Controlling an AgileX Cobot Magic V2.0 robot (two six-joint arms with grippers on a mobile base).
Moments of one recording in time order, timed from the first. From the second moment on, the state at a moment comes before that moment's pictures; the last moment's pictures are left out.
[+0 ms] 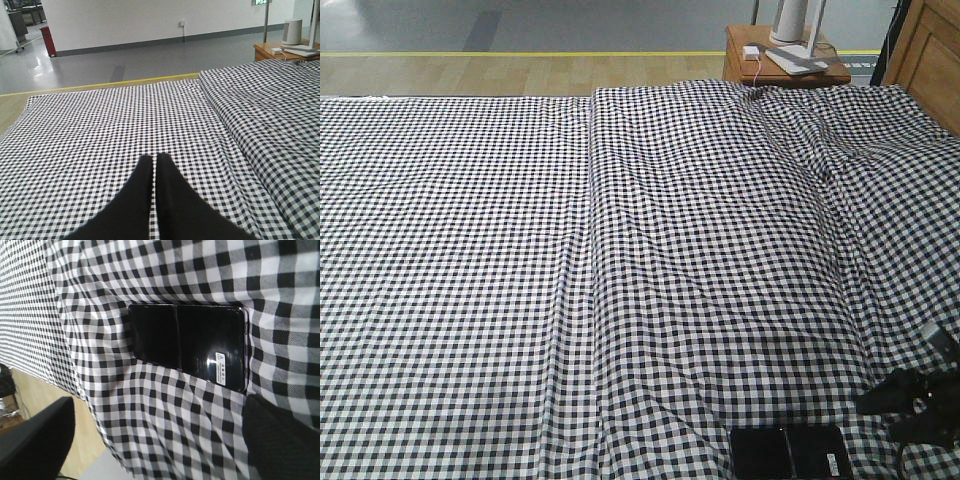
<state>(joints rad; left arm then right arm) 0.04 -0.01 0.03 -0.03 0.18 0.15 -0.63 2.43 -1.13 0.86 1.00 -1.19</state>
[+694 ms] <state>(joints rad) 0.04 -0.01 0.03 -0.03 0.18 0.15 -0.63 2.68 -1.29 0.94 1.03 -1.27</state>
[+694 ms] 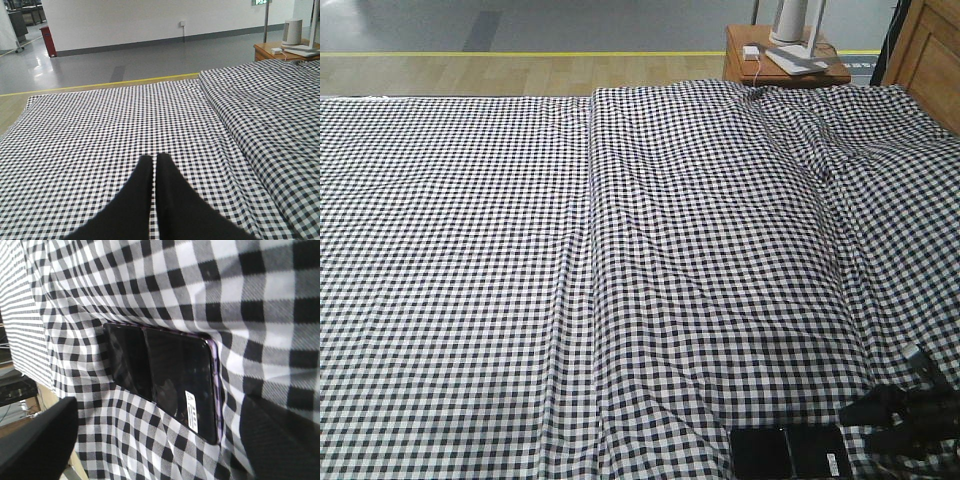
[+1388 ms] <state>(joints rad) 0.04 -0.01 0.03 -0.03 0.18 0.15 -0.63 2.76 -1.32 0.97 1.03 -1.29</state>
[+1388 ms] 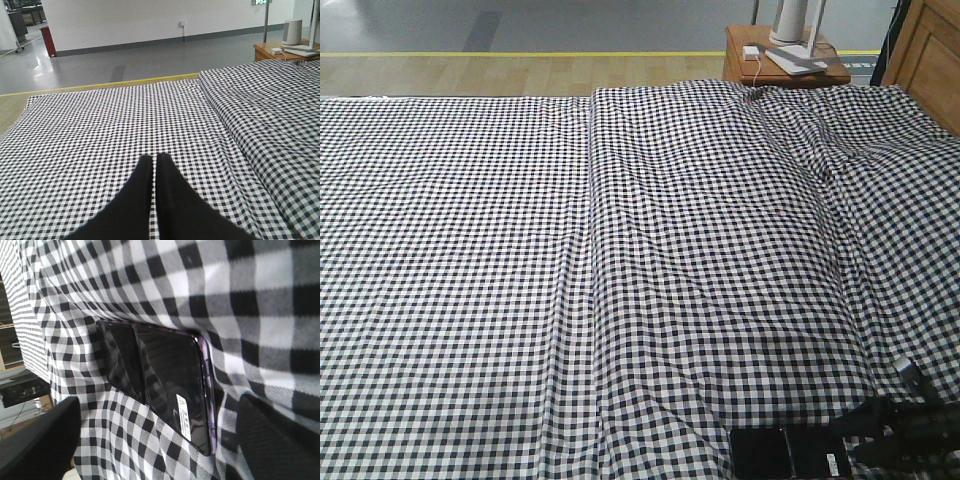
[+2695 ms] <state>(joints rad) 0.04 -0.01 0.03 -0.03 0.18 0.15 -0.49 2.79 -1.32 0.99 1.03 -1.36</state>
